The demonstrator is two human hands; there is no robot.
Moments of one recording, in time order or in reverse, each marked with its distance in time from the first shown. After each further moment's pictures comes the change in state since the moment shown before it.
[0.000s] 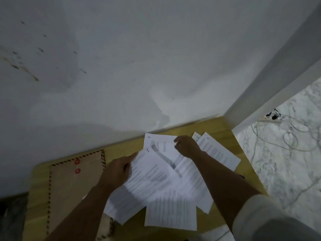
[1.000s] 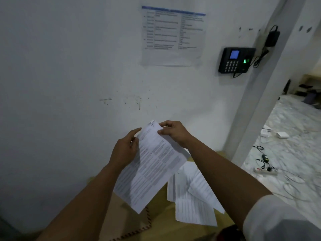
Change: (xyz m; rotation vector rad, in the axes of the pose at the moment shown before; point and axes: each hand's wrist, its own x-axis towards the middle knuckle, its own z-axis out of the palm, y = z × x) left_hand -0.213 0.027 -0.199 -0.159 0.625 0.333; right_hand -0.290 -0.297 -0.058 0.732 0.131 -0.514
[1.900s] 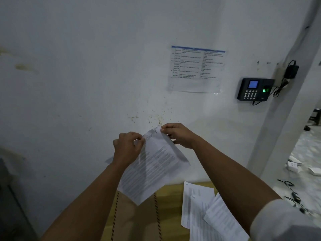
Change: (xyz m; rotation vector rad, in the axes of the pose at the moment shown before) left_hand 0.011 0.013 -0.088 0.275 0.256 -0.027; right_hand 0.008 -0.095 0.045 -0.076 -0.280 -0.051
